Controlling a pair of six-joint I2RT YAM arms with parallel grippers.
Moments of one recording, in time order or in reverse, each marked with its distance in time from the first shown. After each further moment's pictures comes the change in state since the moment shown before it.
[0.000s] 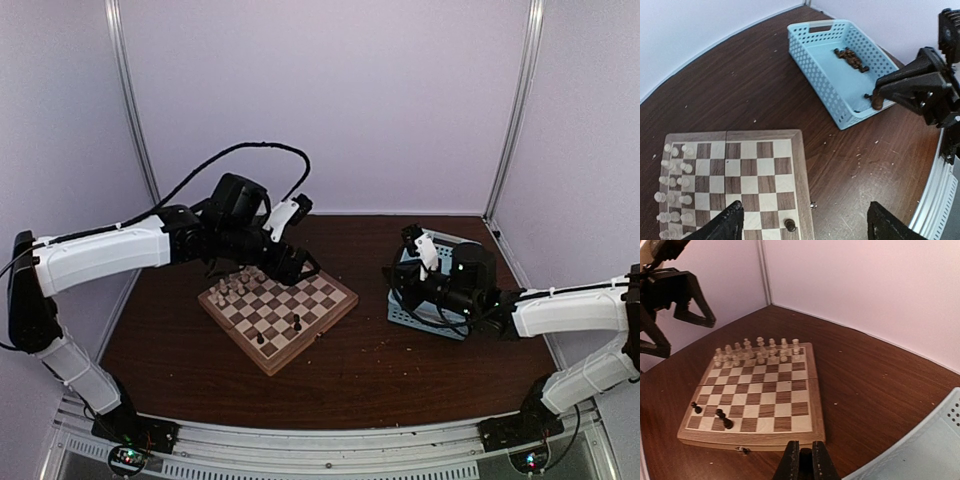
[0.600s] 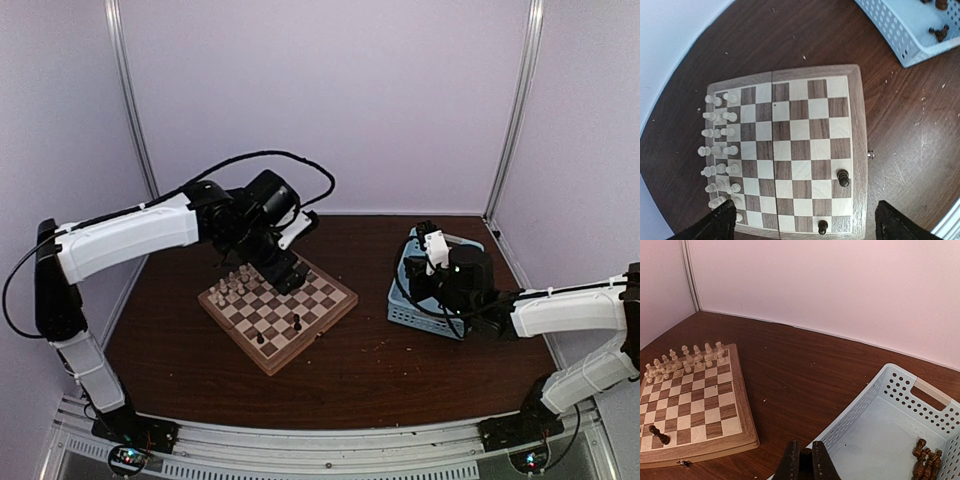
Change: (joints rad) left arm -0.068 0.208 0.328 -0.510 -0.326 0.091; right arm 0.003 0.011 0.001 -0.032 0.341 0.020
